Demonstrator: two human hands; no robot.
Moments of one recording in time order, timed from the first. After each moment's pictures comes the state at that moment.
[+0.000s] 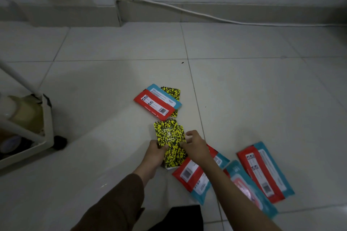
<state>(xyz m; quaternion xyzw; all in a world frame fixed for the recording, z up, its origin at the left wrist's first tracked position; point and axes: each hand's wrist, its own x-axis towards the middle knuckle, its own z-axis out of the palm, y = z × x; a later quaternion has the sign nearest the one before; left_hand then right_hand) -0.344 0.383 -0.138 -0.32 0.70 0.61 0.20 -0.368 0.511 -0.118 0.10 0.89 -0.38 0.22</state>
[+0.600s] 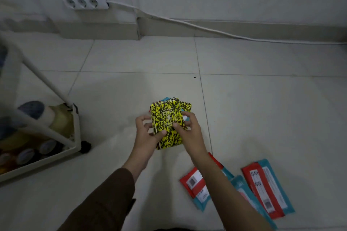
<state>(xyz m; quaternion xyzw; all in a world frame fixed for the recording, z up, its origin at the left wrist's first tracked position) -0.359 0.336 -0.022 -0.23 0.66 0.72 0.00 -0.387 0.455 -0.015 0.05 0.75 -0.66 0.11</state>
